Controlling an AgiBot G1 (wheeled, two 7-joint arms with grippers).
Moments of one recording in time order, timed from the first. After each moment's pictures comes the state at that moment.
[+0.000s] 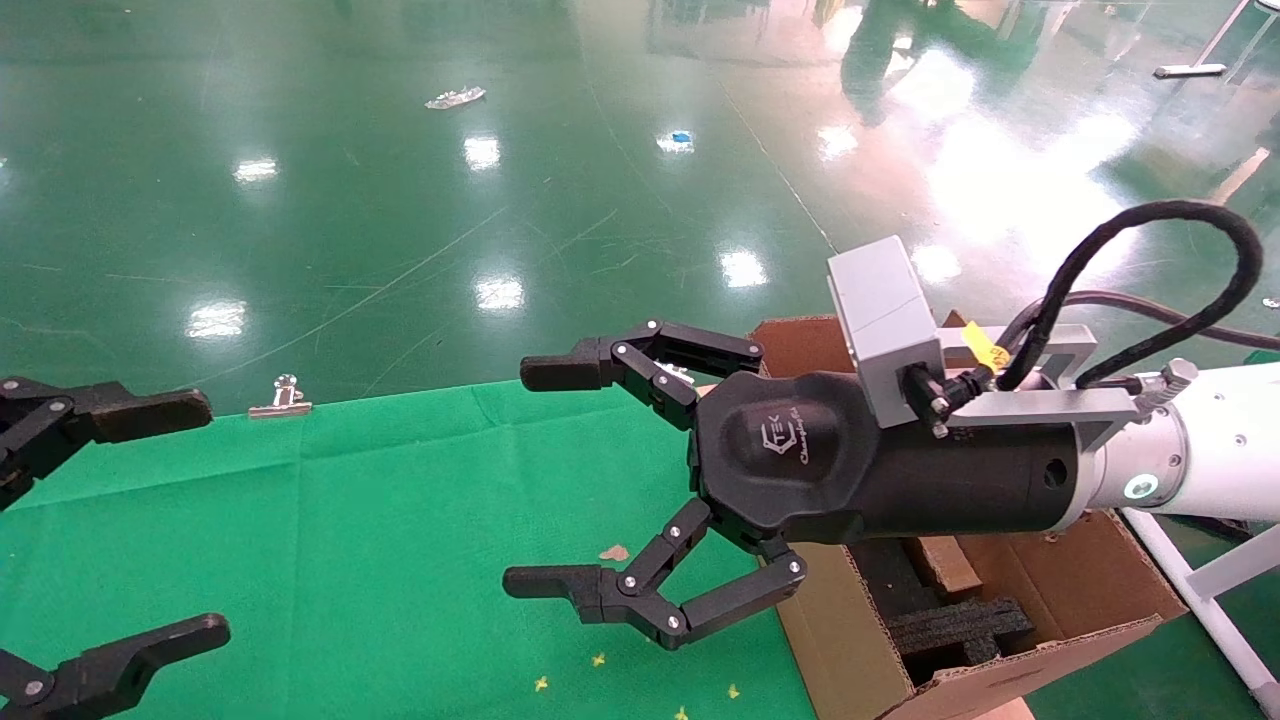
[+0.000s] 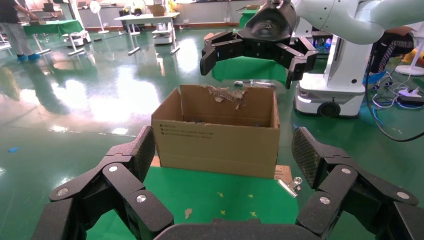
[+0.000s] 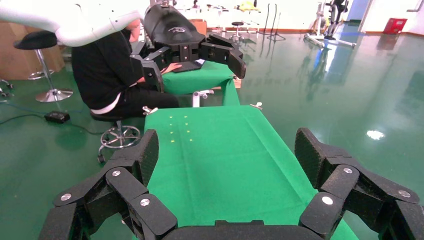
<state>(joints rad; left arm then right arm) -1.08 0.60 0.30 -1.28 0.71 1.49 -0.18 1.07 -0.61 -0.28 1.28 -0.73 -1.50 0.19</state>
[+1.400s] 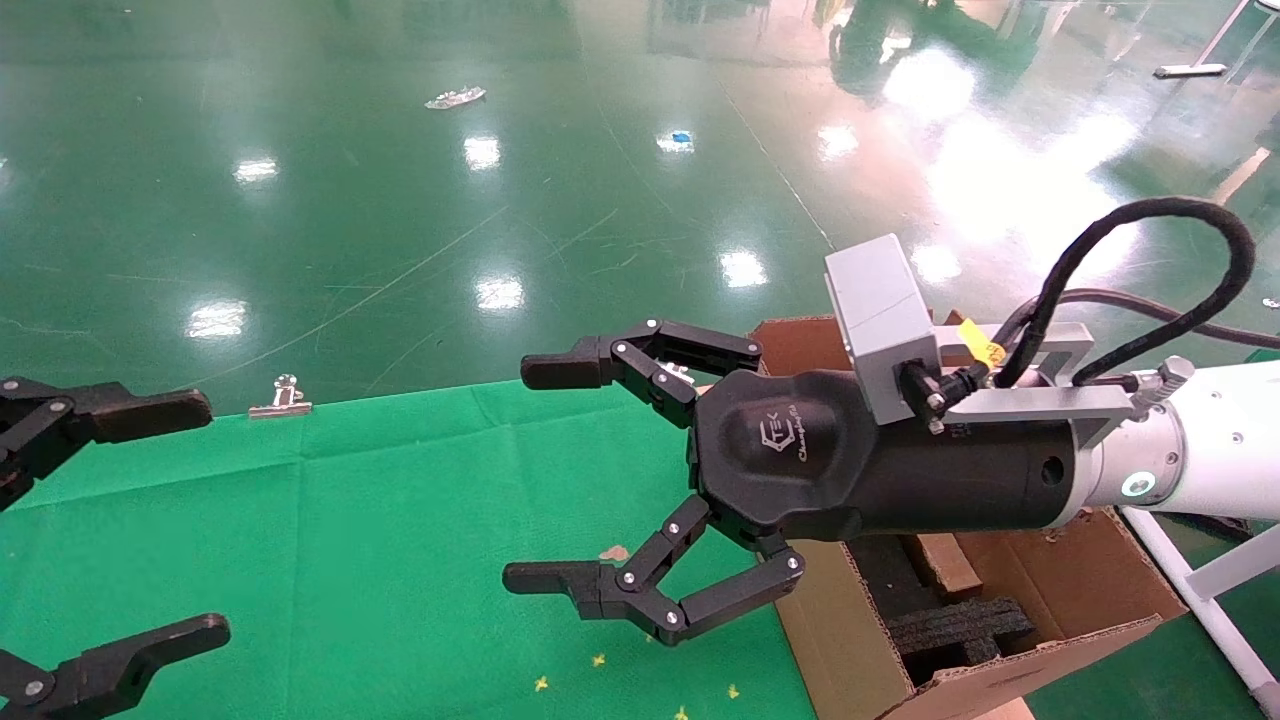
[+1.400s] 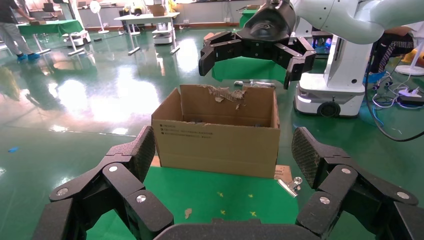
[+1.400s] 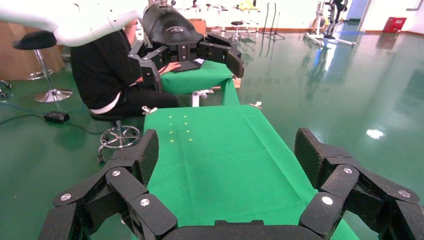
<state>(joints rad) -1.08 0.60 0.30 -1.28 0.72 1.49 -0.18 1.08 -0.61 -0.28 1.28 -0.73 -1.49 0.19</state>
